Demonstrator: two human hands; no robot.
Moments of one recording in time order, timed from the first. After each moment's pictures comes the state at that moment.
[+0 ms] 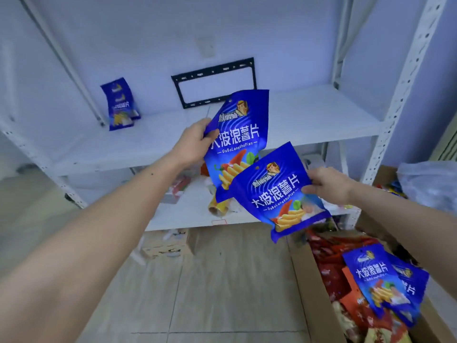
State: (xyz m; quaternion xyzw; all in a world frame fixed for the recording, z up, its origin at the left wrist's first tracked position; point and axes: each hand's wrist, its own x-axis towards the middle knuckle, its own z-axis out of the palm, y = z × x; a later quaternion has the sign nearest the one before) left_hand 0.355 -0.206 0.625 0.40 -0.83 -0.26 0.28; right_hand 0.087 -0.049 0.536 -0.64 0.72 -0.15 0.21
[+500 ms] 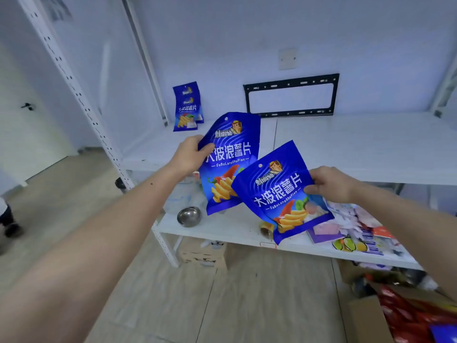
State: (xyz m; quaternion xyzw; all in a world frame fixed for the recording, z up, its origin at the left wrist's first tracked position) left_hand 0.565 -0.345 0.627 0.51 -0.72 -0.33 0.35; right_hand 0.241 -0.241 0.576 -0.71 0.64 -0.16 0.23
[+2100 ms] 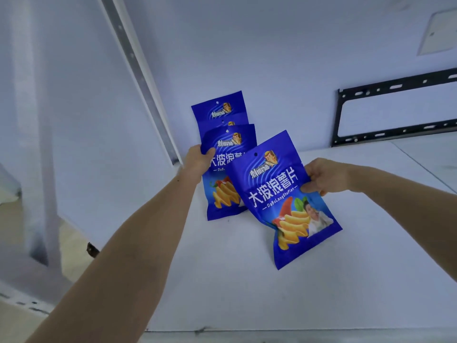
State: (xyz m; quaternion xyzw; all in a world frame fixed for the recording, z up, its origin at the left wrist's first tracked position) left_hand 0.732 -1.051 0.559 0.54 -0.65 -0.41 0.35; right_hand 0.478 -0.851 0.570 -0.58 0.70 -0.18 0.37
